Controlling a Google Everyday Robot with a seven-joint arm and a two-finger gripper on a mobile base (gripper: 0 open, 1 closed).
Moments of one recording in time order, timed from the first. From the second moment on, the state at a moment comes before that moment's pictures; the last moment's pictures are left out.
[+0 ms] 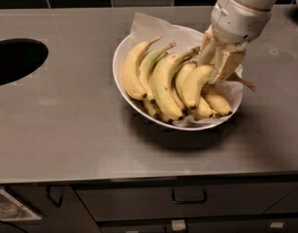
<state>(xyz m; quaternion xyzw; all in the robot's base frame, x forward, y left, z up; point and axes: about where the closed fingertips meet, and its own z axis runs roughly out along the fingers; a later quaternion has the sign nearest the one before) 0.520 -0.154 0.946 -0.81 0.58 0.03 0.11</state>
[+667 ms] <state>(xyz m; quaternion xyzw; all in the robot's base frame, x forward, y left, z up) 0.525 -0.150 0.977 -0.80 0.57 0.00 0.20</state>
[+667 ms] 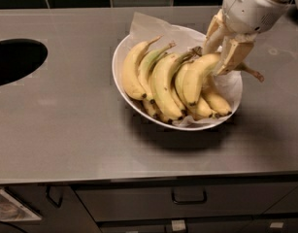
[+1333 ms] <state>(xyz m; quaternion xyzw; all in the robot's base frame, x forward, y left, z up) 0.511 -0.154 1.005 -0.79 0.54 -0.01 0.28</state>
